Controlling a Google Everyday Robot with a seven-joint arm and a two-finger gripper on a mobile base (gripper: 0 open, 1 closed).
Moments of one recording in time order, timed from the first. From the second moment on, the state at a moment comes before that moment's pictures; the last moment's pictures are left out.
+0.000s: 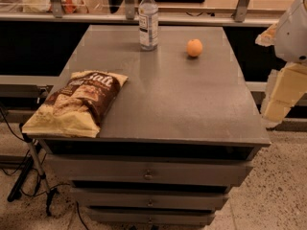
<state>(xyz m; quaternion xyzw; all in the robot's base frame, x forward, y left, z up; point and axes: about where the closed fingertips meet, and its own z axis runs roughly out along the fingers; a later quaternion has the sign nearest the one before) 0.438 -0.216 0.978 -0.60 0.78 -0.04 0.16</state>
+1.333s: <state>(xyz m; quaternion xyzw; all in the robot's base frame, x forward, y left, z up) 0.421 -0.101 0.966 -0.61 0.74 0.17 0.22</state>
